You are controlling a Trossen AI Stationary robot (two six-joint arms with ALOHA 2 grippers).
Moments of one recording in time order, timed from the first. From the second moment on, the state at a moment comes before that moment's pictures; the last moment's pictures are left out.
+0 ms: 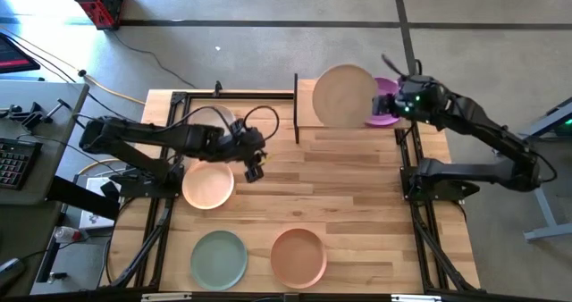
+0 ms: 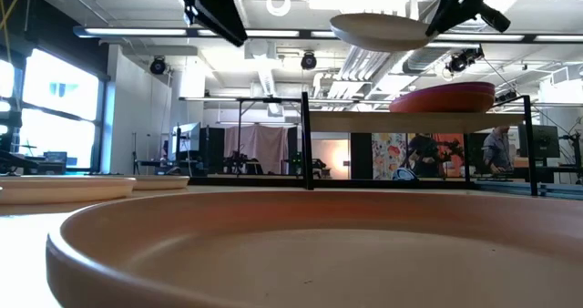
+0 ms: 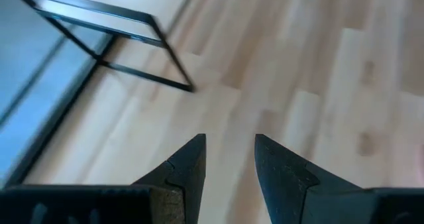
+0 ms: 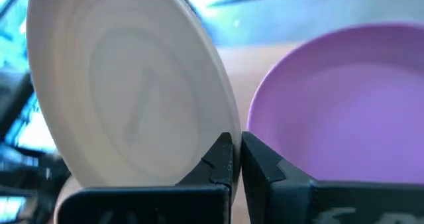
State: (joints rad) left arm -0.06 1.37 1.22 -0.72 -0.41 -0.23; right arm -0.52 0.88 1.13 -0.87 0.24 0.82
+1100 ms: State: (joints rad) left arm 0.43 1.37 1.22 -0.71 -0.40 0.14; right arm -1.10 0.88 1.13 -0.96 -0.06 0.79
